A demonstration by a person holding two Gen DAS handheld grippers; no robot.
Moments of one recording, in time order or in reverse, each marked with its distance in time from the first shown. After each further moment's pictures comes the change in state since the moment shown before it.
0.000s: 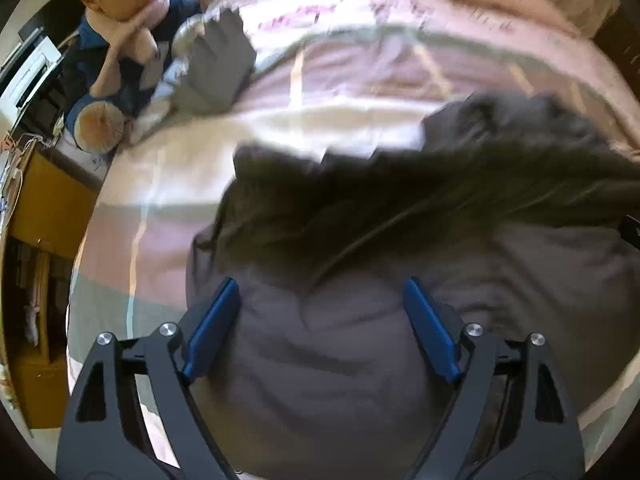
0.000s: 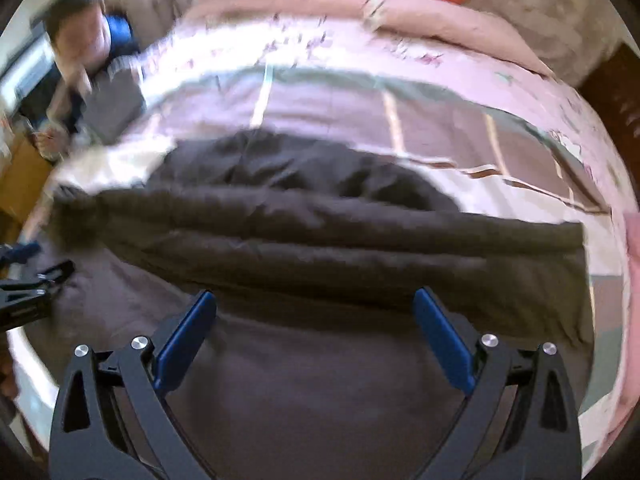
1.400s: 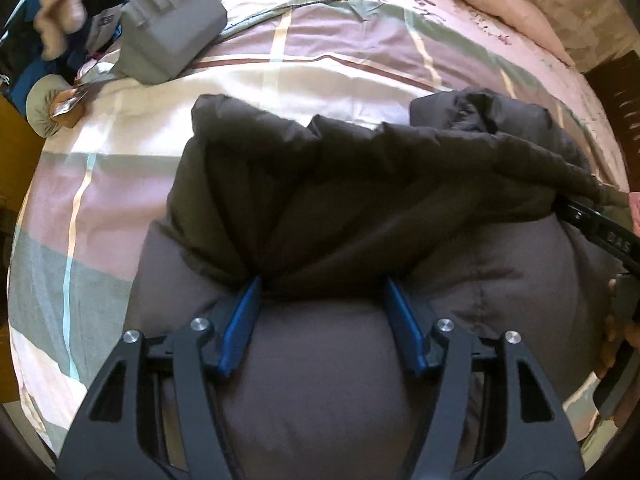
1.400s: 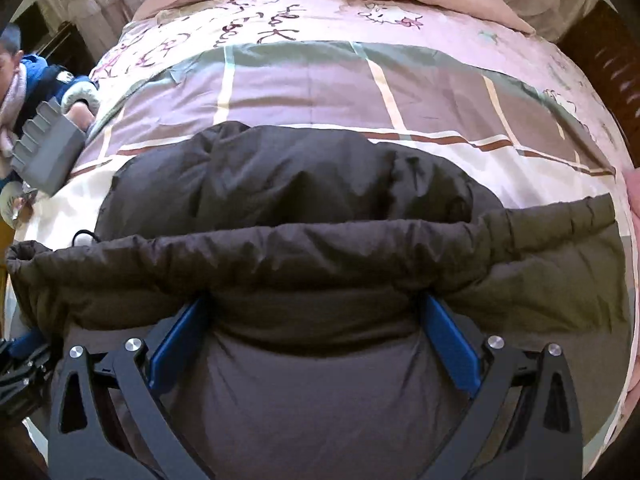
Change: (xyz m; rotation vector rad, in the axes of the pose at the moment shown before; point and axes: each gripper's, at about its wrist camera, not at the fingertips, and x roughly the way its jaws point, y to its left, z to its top) left arm 0.024 0.011 -0.001 -0.112 0.071 -0.209; right arm 0.045 0.001 0.028 0.147 0.058 -0.029
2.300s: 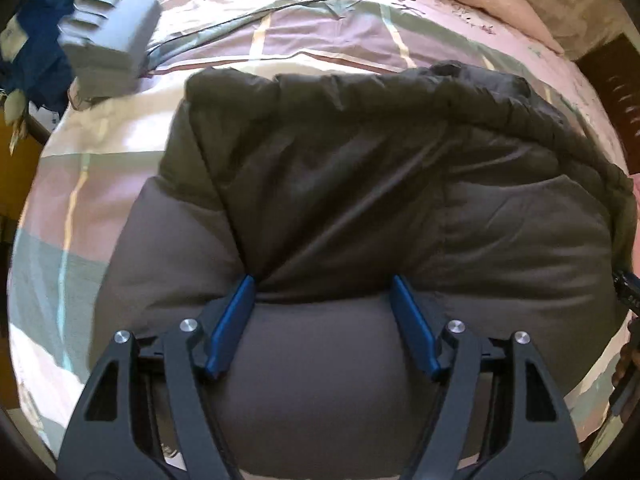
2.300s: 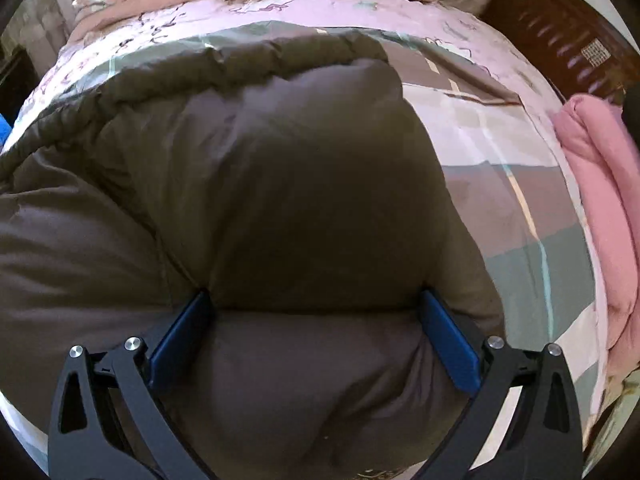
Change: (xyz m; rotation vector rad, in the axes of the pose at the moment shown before) left arm -0.011 -0.023 -0.017 0.026 -0.029 0.014; right arm -0.036 -0.167 -0.100 0.117 -0.034 -0.175
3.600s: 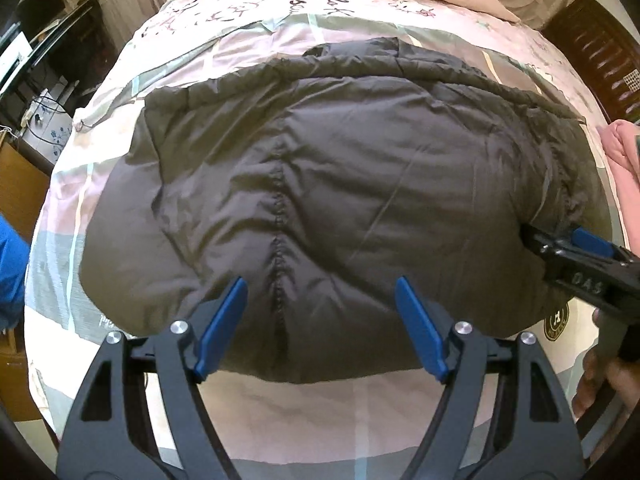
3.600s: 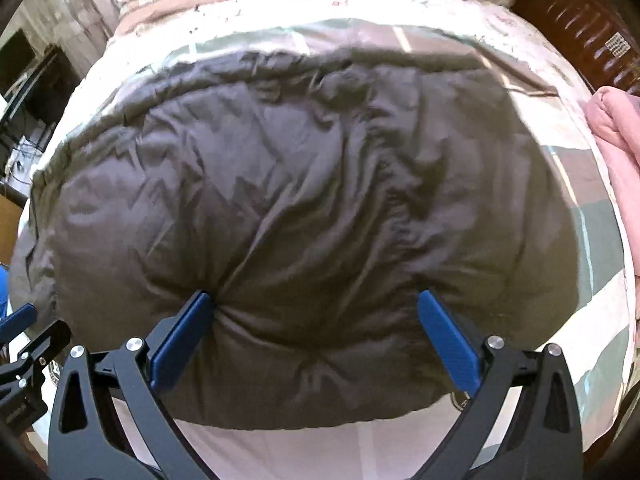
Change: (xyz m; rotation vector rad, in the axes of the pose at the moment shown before) left arm -0.058 -0.084 -0.079 0.133 -0.054 0.008; right arm -0.050 0.084 -0.037 -0.001 0.043 0.163
